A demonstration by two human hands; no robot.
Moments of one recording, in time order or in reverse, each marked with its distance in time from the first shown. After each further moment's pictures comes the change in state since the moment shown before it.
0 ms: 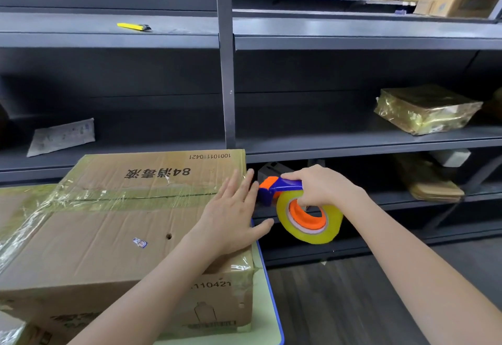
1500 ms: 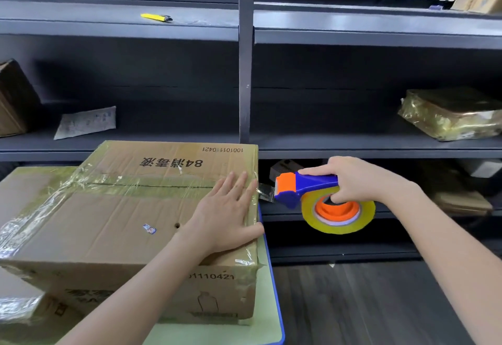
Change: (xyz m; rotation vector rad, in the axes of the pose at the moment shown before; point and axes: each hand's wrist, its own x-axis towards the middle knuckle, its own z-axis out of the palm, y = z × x) left_hand -0.016 -0.013 -0.001 0.011 -0.008 -0.045; right_hand -0.008 0.039 -0.020 0.015 0.003 -0.212
